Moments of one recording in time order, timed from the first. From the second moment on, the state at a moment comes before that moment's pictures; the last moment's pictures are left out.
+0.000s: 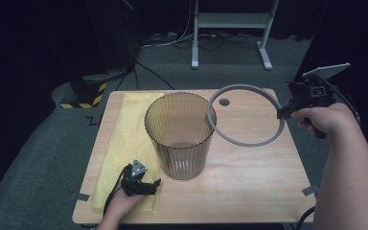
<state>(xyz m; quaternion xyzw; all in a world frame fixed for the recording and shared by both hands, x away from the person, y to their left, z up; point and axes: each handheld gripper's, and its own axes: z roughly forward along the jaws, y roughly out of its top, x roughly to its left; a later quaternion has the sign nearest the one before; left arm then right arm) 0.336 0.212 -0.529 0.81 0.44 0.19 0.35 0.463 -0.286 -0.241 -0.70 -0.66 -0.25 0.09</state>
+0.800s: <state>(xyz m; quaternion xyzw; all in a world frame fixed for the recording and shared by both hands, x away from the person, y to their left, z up) 0.336 0.212 -0.529 0.81 0.44 0.19 0.35 0.459 -0.322 -0.284 -0.72 -0.64 -0.25 0.08</state>
